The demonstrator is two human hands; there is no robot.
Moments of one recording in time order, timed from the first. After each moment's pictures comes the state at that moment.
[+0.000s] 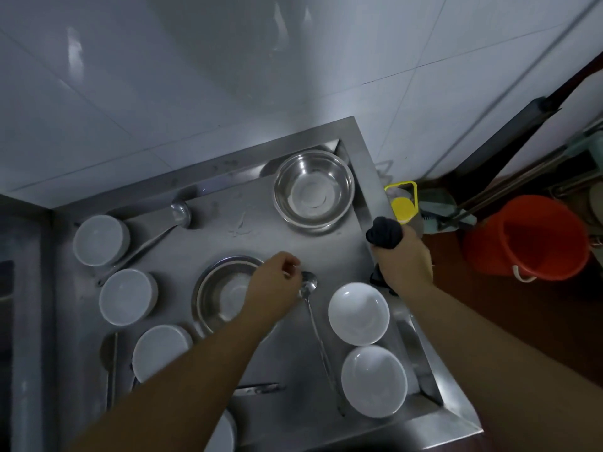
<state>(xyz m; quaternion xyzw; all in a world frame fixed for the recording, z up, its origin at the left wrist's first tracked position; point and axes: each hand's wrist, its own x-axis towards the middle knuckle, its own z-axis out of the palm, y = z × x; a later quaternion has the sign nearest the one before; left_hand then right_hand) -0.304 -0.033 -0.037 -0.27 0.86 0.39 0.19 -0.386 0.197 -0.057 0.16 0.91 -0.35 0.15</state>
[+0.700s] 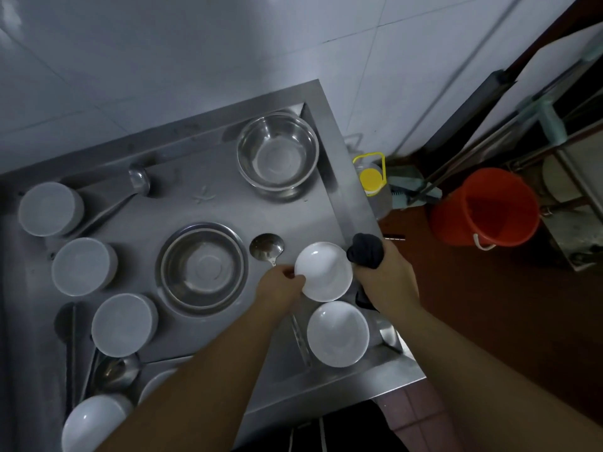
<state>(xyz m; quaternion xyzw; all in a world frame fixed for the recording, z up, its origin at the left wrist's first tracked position) -0.246 0.046 -0.075 -0.37 0.75 0.47 0.30 -0.283 0.246 -0.037 0.17 0.89 -0.37 0.21</state>
